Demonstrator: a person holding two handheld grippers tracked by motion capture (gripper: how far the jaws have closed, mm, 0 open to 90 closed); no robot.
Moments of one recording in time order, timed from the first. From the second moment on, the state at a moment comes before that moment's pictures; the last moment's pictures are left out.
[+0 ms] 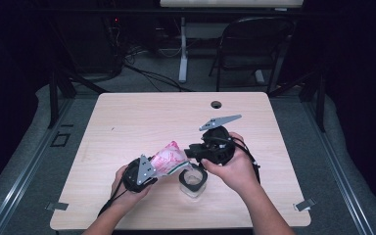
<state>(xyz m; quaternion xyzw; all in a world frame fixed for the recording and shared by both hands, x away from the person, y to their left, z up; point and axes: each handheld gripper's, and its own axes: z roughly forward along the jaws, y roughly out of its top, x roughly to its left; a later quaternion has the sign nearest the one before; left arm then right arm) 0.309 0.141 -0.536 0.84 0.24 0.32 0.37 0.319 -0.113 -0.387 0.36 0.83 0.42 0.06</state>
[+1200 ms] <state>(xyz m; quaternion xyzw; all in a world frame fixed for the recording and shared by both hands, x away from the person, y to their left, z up) 0.304 0.135 -0.534 0.84 0.21 0.36 0.35 0.329 -0.088 -0.411 0.36 0.87 0.34 0.03</state>
